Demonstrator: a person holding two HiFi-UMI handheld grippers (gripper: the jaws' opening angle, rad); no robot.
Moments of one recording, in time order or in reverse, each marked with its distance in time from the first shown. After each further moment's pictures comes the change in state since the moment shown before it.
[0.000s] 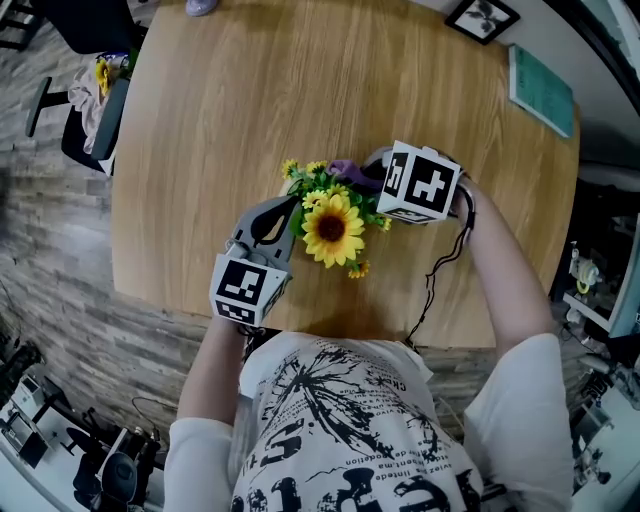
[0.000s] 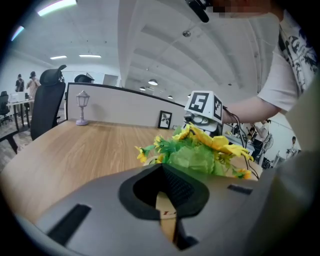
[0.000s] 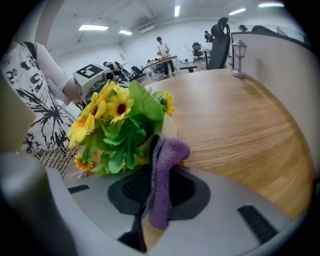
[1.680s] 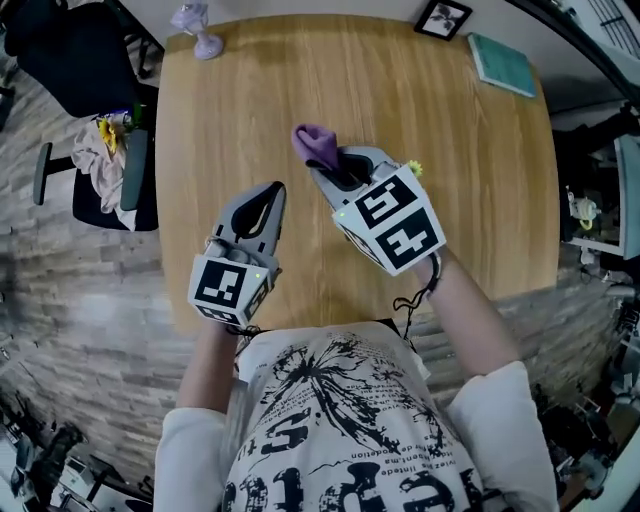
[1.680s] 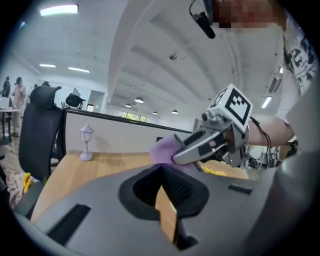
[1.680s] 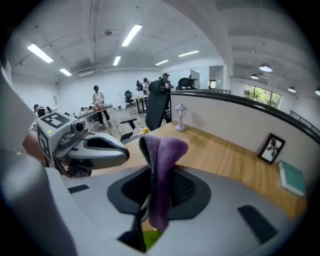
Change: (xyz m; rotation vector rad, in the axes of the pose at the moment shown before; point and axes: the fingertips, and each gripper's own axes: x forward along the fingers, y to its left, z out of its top) left arm -0.091 0.091 0.088 0.102 -0.204 -0.165; right arm -0.077 0.009 0.191 0.528 -0.506 -0.685
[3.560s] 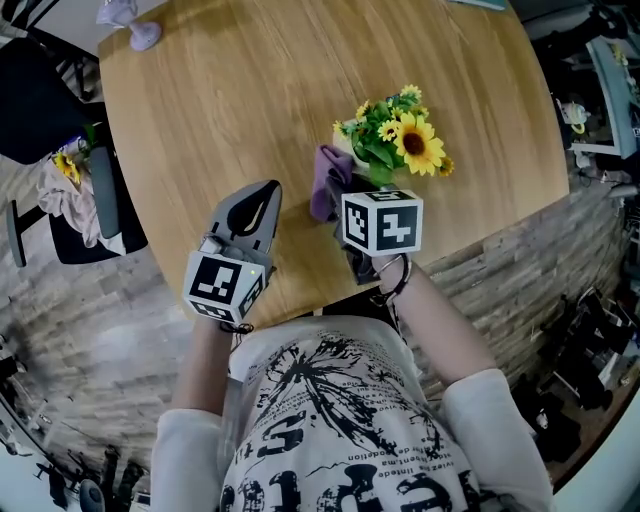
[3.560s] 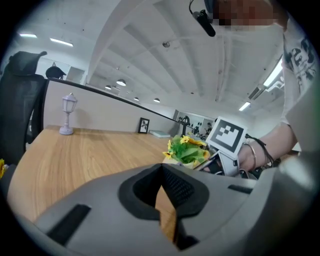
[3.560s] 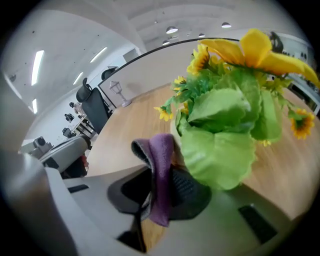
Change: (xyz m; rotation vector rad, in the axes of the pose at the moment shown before) left arm -0.013 -0.002 -0.079 -0.009 0.145 -0.297; right arm 0.044 0.033 -0.169 0.870 0.087 -0.331
